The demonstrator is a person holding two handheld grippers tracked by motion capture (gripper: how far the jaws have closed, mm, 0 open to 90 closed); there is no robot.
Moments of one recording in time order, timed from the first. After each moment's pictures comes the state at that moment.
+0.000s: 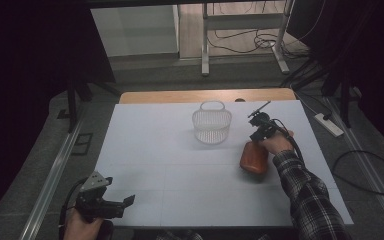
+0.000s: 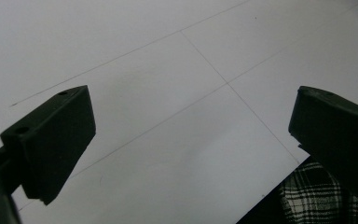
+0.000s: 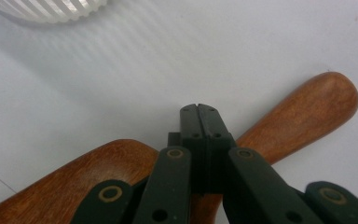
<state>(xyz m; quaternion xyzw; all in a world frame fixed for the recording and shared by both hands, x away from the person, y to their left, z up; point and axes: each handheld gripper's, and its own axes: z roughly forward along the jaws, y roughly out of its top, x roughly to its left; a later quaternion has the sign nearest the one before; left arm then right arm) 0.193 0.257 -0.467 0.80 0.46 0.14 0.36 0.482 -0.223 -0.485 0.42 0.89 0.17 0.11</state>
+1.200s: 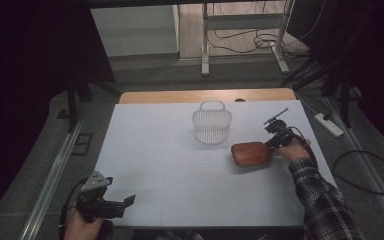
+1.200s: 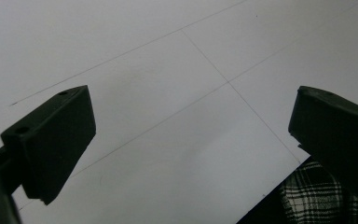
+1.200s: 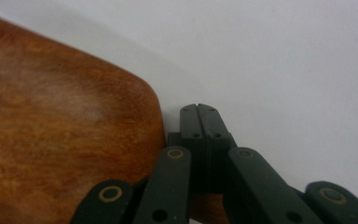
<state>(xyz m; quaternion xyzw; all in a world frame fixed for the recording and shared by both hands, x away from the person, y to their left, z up) 0.194 0.256 -0.467 0.80 0.46 0.14 0.36 0.459 -0.271 -0.490 0.45 0.88 0.15 0.10</state>
